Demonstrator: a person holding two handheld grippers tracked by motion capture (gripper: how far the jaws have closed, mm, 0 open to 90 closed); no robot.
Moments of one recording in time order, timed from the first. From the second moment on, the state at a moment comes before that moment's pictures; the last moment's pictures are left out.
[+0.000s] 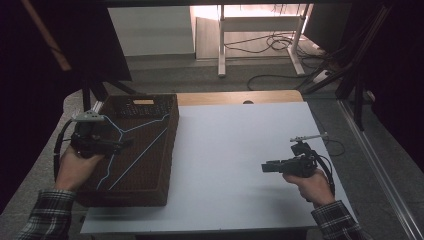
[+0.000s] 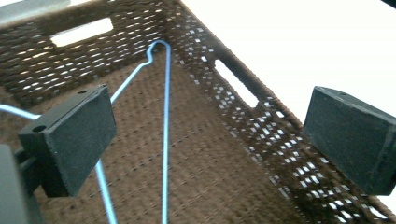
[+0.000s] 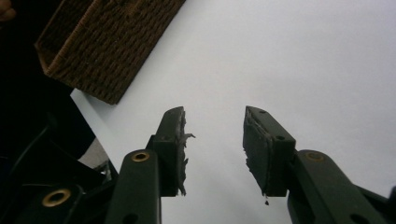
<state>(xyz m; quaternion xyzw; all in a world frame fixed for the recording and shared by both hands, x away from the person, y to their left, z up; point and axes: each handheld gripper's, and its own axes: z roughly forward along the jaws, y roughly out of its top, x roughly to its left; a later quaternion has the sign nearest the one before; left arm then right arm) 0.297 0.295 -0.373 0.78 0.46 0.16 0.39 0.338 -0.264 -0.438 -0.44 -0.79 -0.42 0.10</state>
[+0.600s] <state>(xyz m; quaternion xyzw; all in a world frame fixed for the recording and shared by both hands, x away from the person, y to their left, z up) 0.278 0.243 -0.391 0.78 0.42 0.15 0.44 0.326 -0.257 -0.432 -0.41 -0.81 -0.41 0.01</state>
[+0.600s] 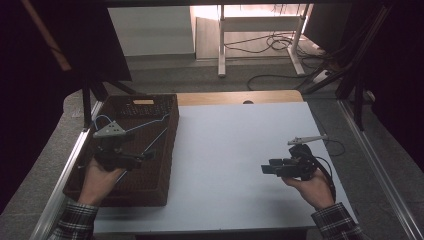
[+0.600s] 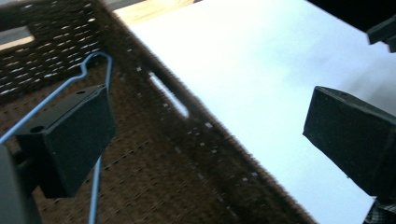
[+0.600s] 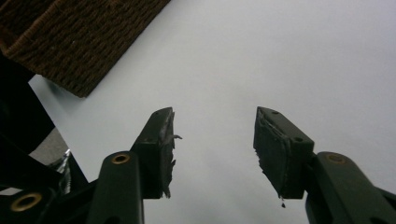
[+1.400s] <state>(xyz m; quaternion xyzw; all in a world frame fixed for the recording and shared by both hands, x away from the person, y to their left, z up) 0.242 0.189 -0.407 0.78 0.39 0.17 0.46 0.299 -0.256 -0.427 -0.36 -0.83 -0.42 -0.08</state>
